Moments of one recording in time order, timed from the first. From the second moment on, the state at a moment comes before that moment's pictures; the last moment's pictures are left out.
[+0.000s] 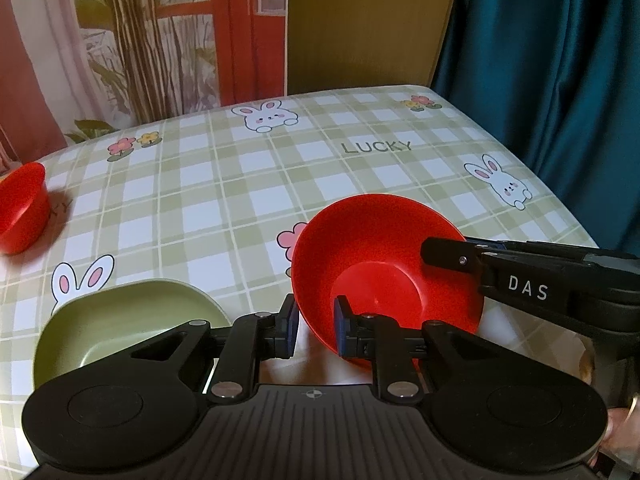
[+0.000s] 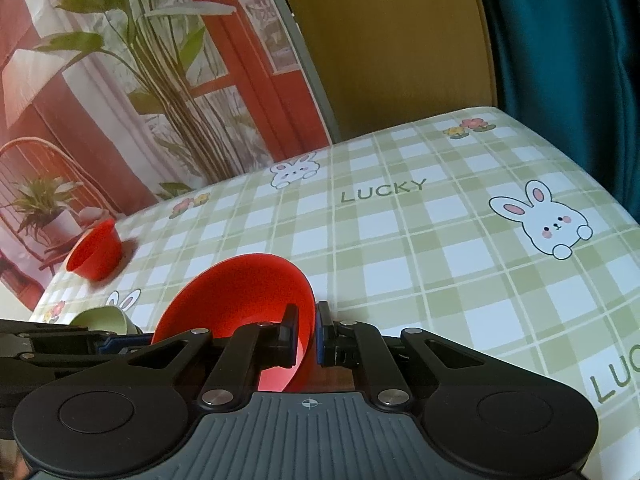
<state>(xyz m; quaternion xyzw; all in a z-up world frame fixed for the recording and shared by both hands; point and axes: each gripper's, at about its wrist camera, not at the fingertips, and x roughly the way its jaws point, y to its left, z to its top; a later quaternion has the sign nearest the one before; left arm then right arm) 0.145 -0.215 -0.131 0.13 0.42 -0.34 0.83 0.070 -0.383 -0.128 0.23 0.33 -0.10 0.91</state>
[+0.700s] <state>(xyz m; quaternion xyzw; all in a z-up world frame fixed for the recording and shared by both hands) 0.142 -0.184 -0.099 0.10 0.39 -0.33 0.85 0.085 -0.355 -0.099 0.21 0.33 -0.08 0.92</state>
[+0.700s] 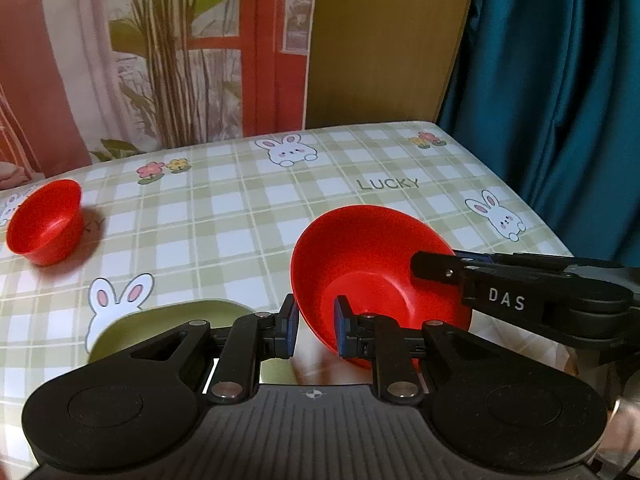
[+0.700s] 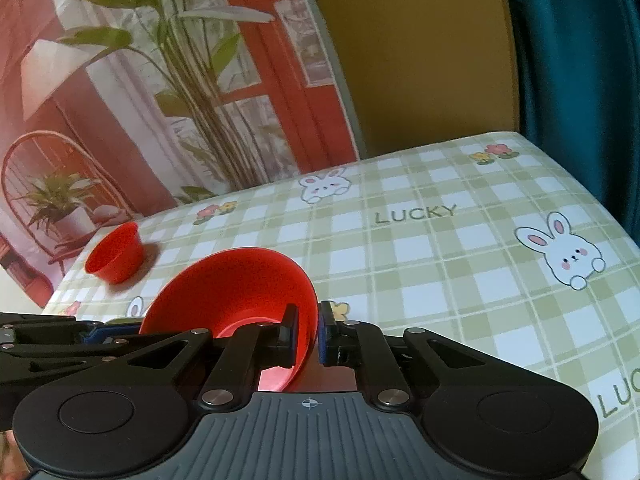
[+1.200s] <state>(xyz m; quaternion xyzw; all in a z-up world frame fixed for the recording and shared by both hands) 0.146 -0.129 -0.078 0.05 0.37 -0.30 0.88 0.114 -0.305 -0.070 0.19 0.33 -0.04 0.92</state>
